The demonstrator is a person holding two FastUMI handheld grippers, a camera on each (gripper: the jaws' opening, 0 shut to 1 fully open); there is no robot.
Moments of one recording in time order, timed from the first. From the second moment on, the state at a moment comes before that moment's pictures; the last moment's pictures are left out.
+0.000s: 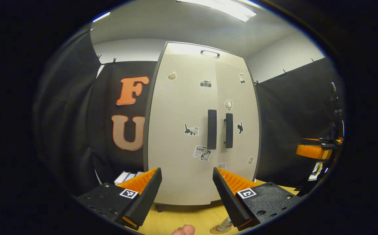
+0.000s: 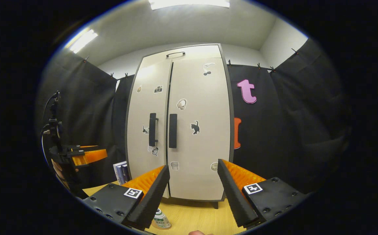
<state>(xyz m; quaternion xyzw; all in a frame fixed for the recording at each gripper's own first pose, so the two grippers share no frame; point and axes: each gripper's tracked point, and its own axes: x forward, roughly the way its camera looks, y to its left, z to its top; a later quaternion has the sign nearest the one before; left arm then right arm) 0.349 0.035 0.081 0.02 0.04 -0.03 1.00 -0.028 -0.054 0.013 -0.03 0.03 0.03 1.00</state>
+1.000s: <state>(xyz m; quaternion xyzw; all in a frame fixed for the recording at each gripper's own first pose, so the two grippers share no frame) 0.330 0.019 0.101 0.02 0.02 -0.04 1.00 -0.029 -0.059 0.004 -0.01 0.04 0.02 1.00</state>
